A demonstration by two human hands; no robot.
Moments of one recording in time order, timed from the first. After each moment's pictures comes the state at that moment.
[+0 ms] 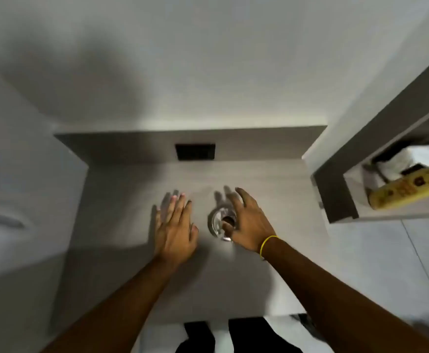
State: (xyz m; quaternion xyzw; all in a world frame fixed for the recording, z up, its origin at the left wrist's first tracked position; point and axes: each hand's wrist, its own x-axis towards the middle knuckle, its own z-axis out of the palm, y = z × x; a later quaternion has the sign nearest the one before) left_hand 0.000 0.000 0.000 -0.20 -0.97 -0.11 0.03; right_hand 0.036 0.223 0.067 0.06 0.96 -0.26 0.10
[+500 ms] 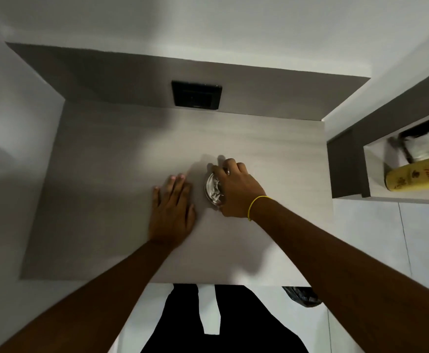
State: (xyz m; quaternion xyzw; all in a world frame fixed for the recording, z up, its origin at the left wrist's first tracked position) left_hand 0.047 0.002 -0.082 -0.19 -0.97 -0.13 -0.04; right_hand 0.011 0.220 0.013 -0.07 0.97 -0.11 0.22
